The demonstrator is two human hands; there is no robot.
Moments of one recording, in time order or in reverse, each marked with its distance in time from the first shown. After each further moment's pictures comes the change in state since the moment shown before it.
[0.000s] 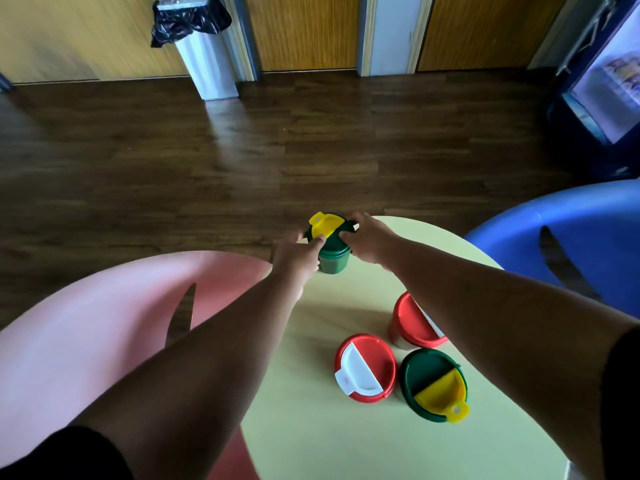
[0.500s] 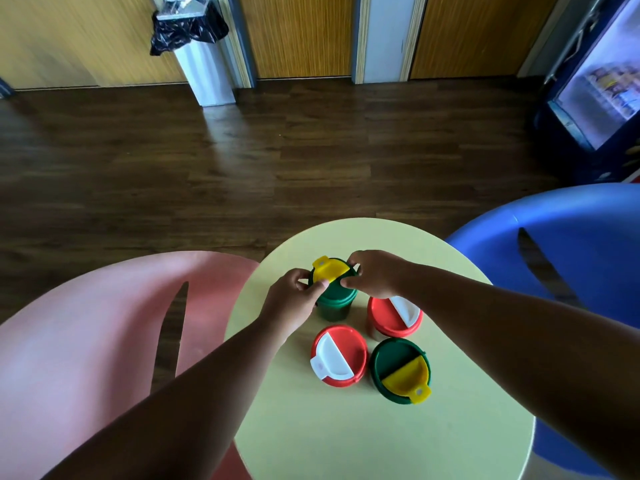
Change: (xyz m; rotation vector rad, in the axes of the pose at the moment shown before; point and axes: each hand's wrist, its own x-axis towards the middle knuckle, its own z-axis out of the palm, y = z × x) left_hand -0.085 -0.027 -0.006 0.362 -0.106 0.119; right_hand -0.065 0.040 -0.029 -0.415 -0.270 -0.136
